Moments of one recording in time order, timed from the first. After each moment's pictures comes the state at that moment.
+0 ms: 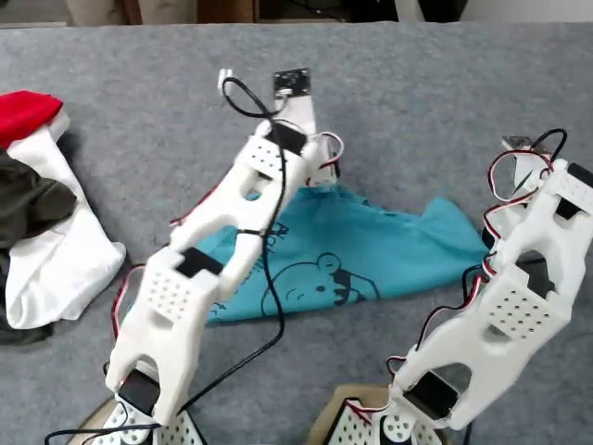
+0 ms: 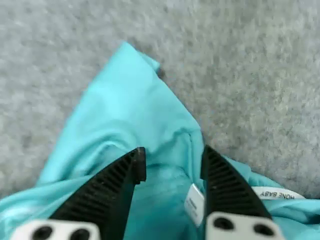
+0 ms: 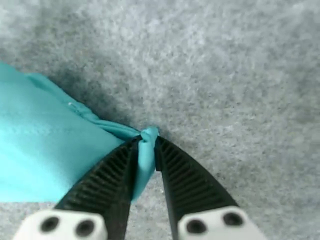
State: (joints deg) left arm 26.7 42.4 -37.0 67.3 23.3; right arm 35.8 37.9 -13.5 74.9 36.4
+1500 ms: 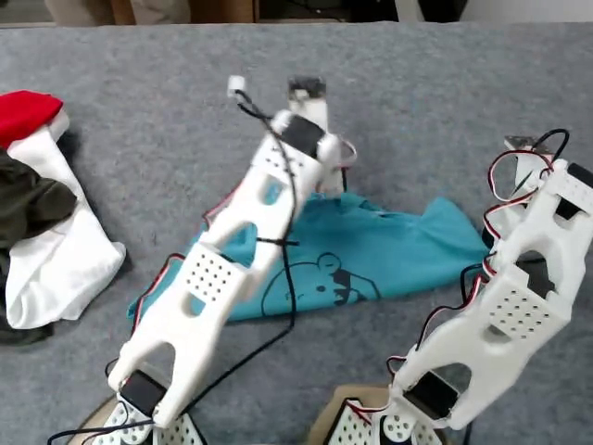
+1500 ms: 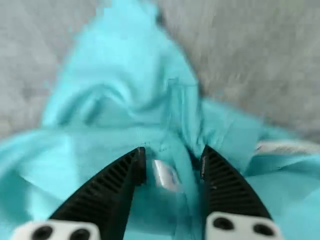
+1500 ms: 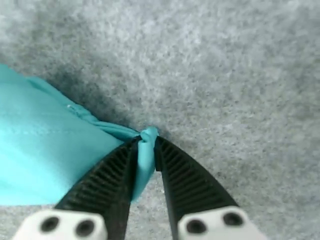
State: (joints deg) left arm 30.0 64.4 -77.6 100.2 23.3; right arm 35.8 37.9 -13.5 74.9 34.9
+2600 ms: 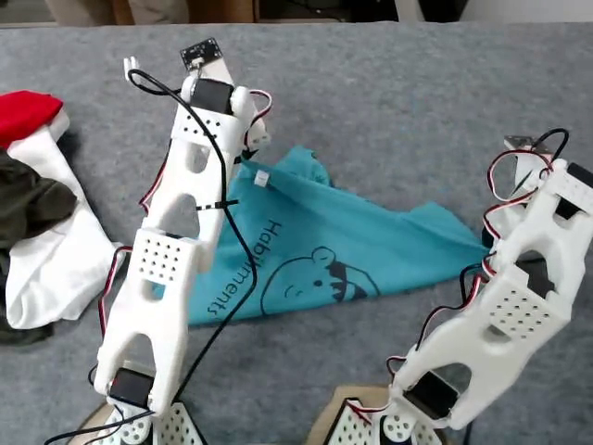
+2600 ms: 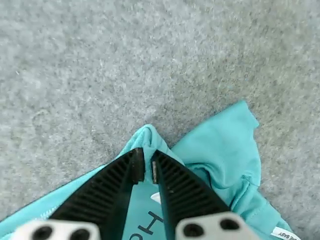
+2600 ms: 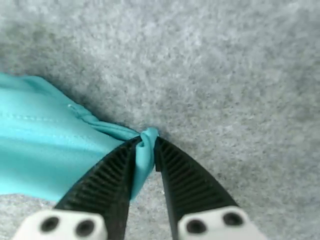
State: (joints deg) left arm 11.3 59.1 -80.6 100.2 29.0; right arm 35.8 37.9 -13.5 74.7 34.9
